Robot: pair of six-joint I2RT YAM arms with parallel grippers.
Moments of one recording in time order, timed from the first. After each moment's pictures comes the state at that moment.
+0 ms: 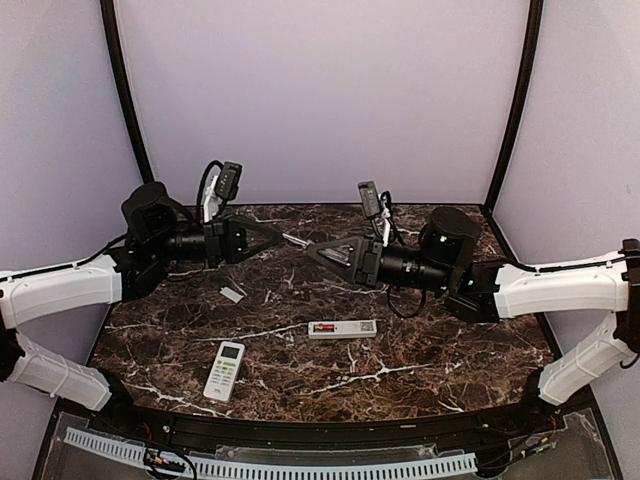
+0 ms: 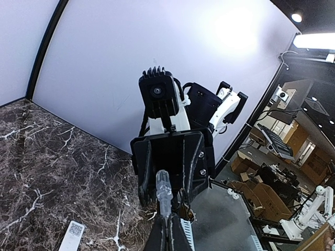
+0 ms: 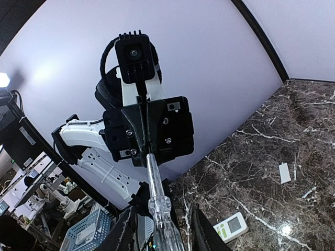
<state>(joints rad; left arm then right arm) -0.65 1.24 0.81 0.53 0.89 -0.59 1.02 1.40 0.85 0.63 -0.38 0.71</state>
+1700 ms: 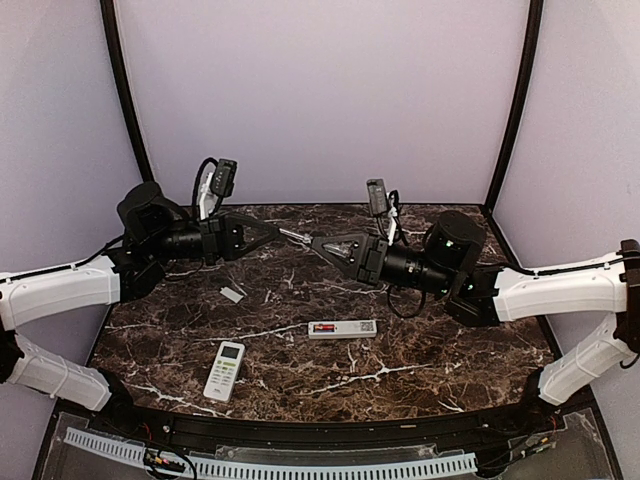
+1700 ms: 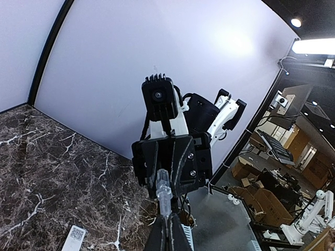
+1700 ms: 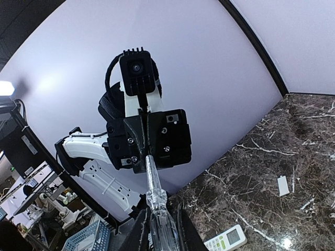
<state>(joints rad) -0.64 1.22 0.80 0.56 0.87 -0.62 1.02 1.40 0.82 0.74 -0.33 0.72</state>
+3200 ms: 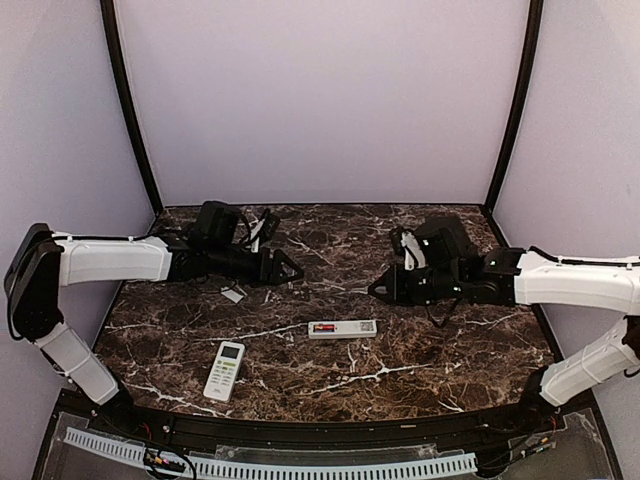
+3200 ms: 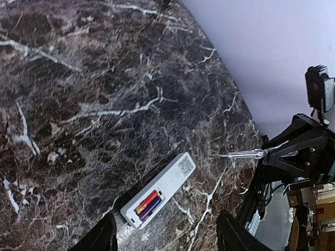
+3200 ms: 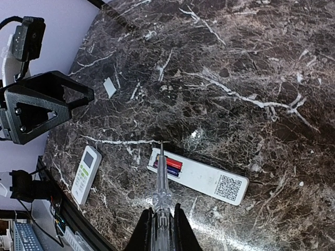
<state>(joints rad) -0.64 1.54 0.98 -0.03 0.49 -0.52 0.88 1.29 0.87 -0.23 -0.06 0.73</state>
